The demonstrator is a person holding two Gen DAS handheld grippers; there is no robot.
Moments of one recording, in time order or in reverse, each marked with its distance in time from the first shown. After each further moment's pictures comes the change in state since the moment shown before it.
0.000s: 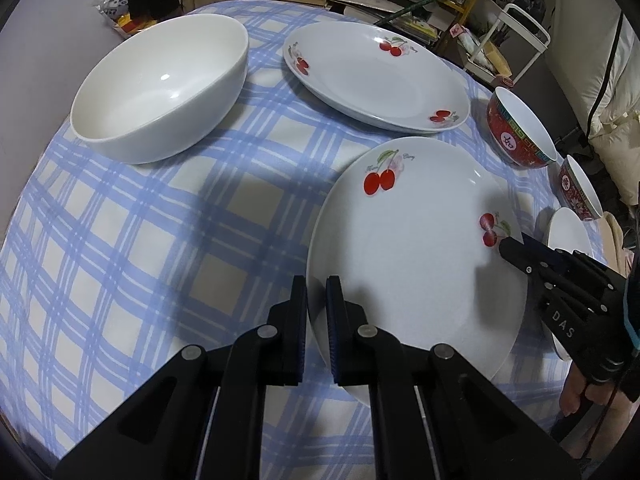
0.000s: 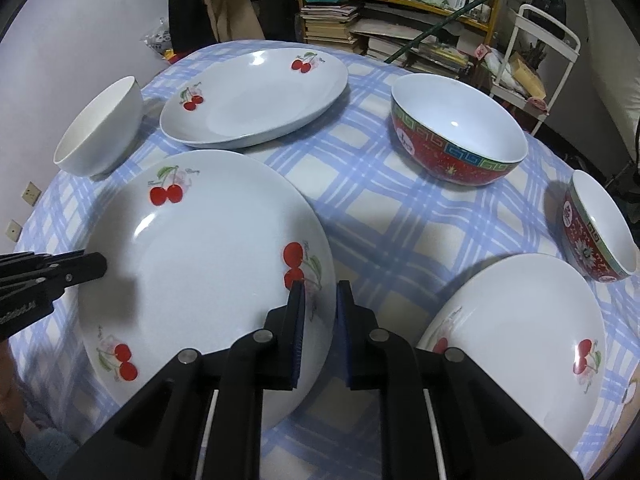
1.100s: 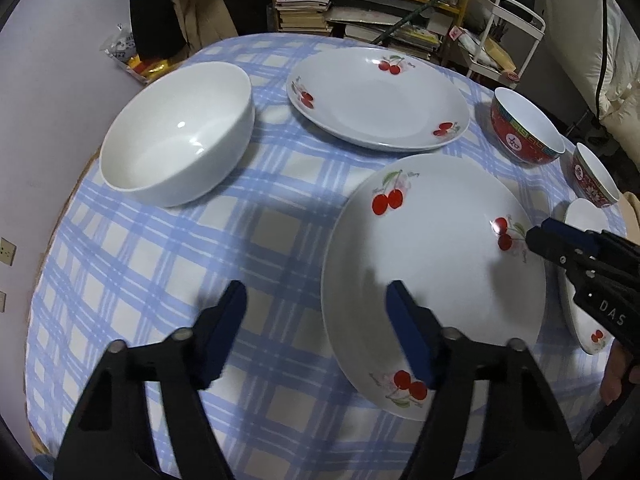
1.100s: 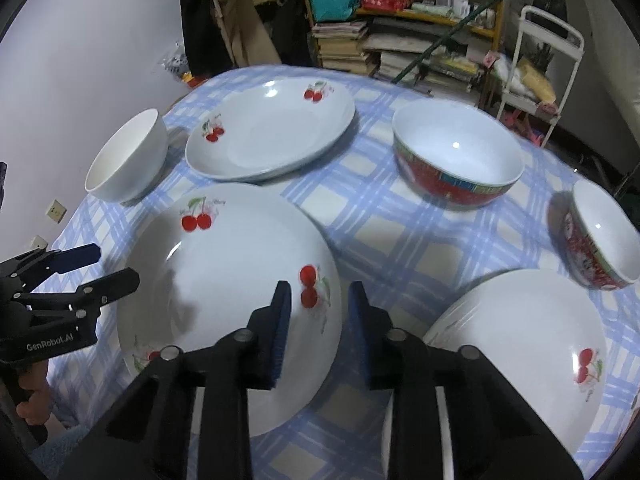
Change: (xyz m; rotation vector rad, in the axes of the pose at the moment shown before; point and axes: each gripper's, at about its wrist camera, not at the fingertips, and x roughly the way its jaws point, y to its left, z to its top) left arm -0.013 -0.012 0.005 0.090 -0.077 0.118; right arm -0.020 -0.010 0.006 0.029 -0.048 0.116
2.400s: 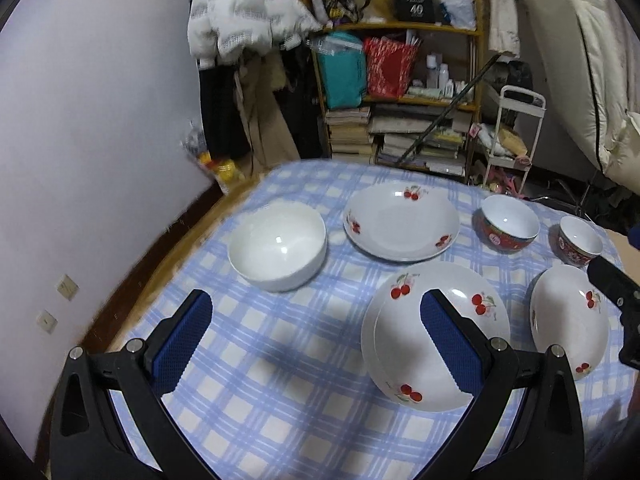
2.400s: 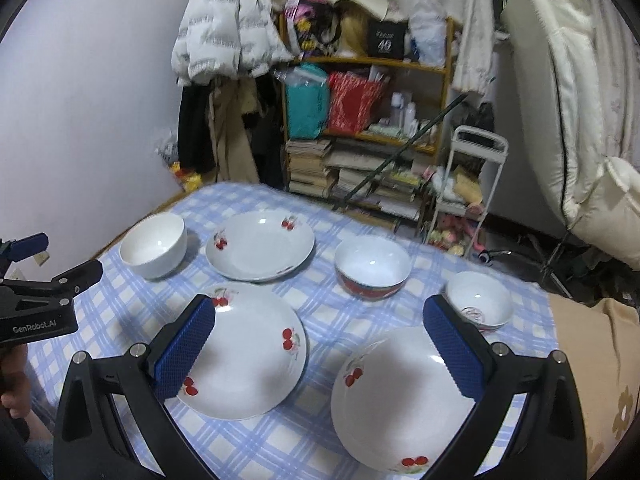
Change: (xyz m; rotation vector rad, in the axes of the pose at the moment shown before) left arm -0.141 0.000 -0.014 -0.023 -0.370 0.190; right arm -0.154 0.026 -0.018 -0.045 -0.380 -0.178
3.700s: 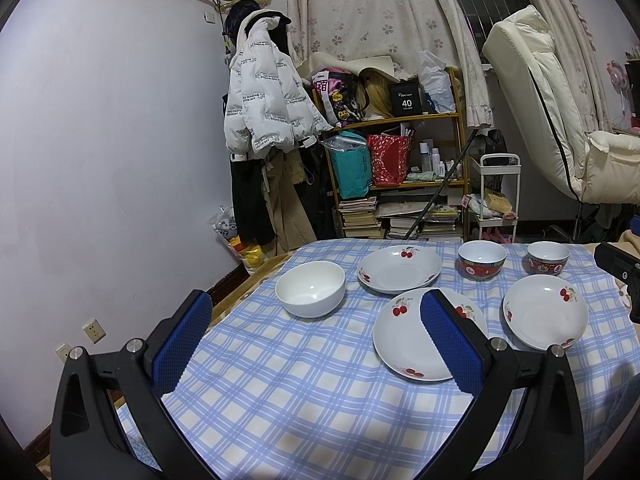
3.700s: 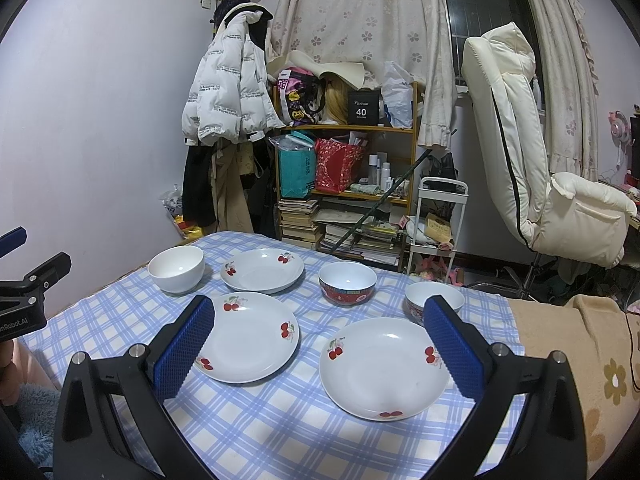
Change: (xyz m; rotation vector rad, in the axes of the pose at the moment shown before) left arm -0.152 0.008 -0.093 0.030 -0.402 0.056; right arm -0.133 0.001 -0.072 0.028 -0.274 -0.054
